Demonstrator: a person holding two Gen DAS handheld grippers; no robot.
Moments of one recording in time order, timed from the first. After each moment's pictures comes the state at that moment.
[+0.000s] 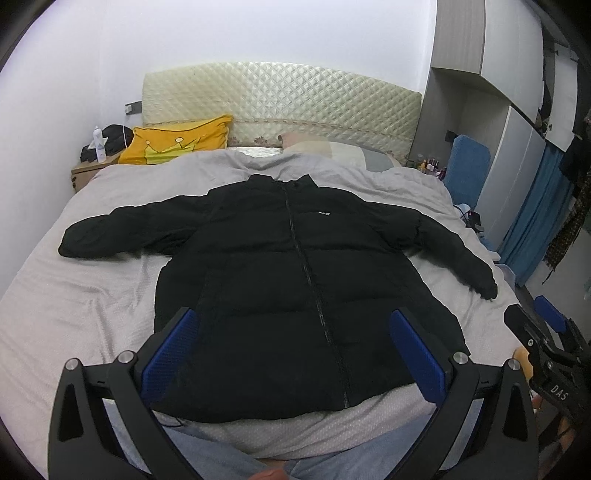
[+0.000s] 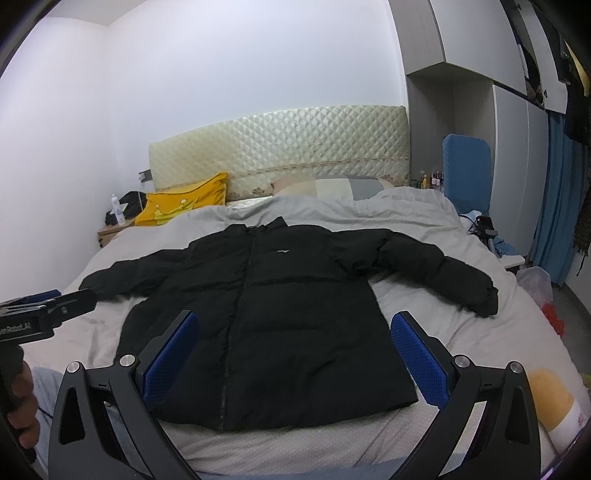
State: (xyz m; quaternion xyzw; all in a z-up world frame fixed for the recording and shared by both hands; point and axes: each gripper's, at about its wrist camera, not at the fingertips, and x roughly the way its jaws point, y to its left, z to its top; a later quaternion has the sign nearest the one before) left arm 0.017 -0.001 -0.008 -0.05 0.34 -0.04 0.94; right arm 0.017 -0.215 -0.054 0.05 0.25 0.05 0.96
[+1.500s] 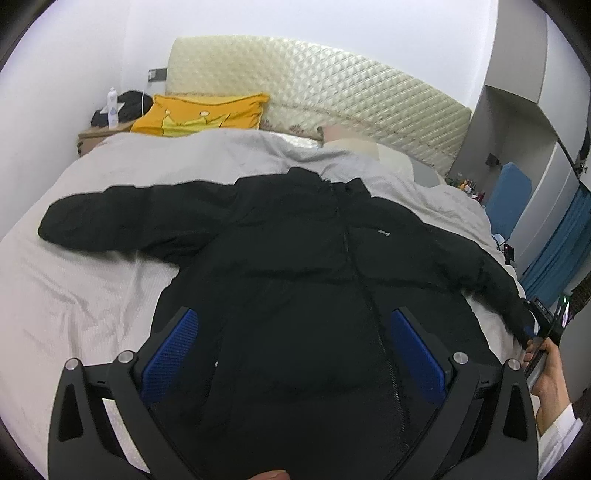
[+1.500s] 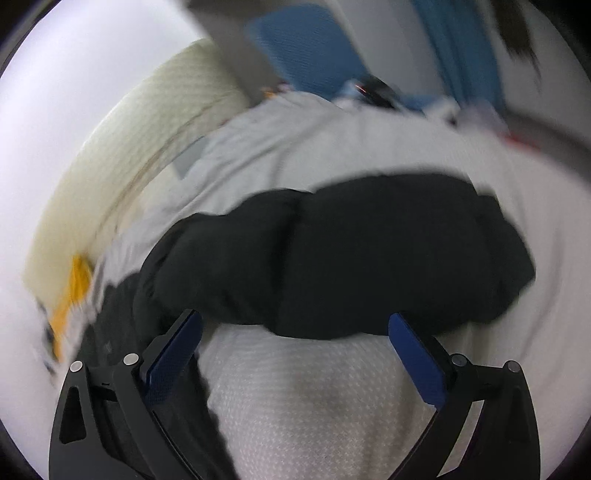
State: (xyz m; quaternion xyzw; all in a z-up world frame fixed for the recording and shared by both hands) left arm 0.151 0.083 -0.081 -0.11 0.36 0.00 0.92; right arm 0.261 -0.495 -0.250 0.36 0.33 -0.14 0.86
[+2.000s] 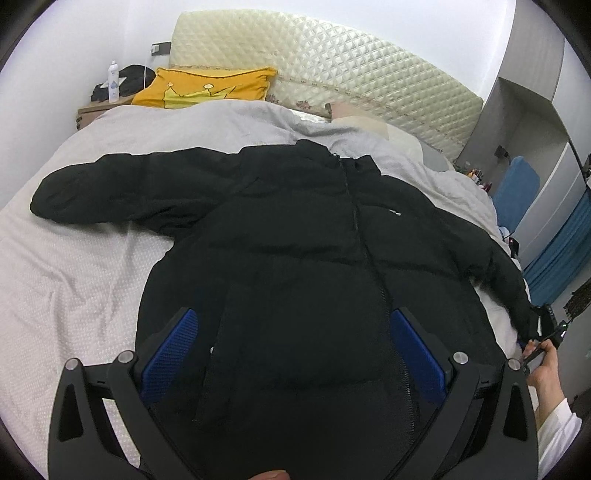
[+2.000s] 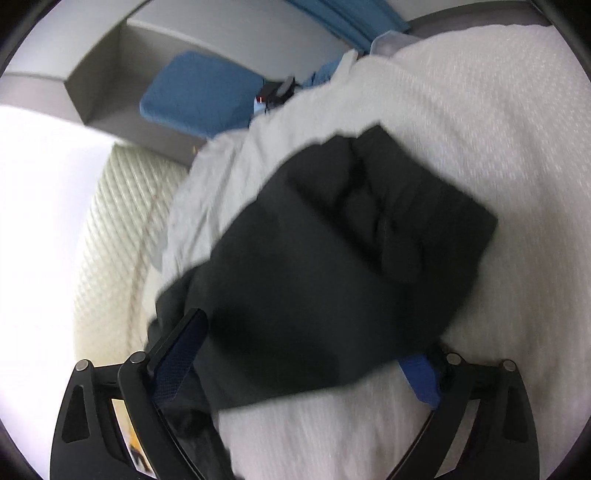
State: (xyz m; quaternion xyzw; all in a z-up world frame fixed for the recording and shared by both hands) left arm 0.165 0.085 -0.107 -0.13 0.40 0.01 0.91; right arm 0.219 -0.559 -0.297 0.56 0.22 -0.20 0.77
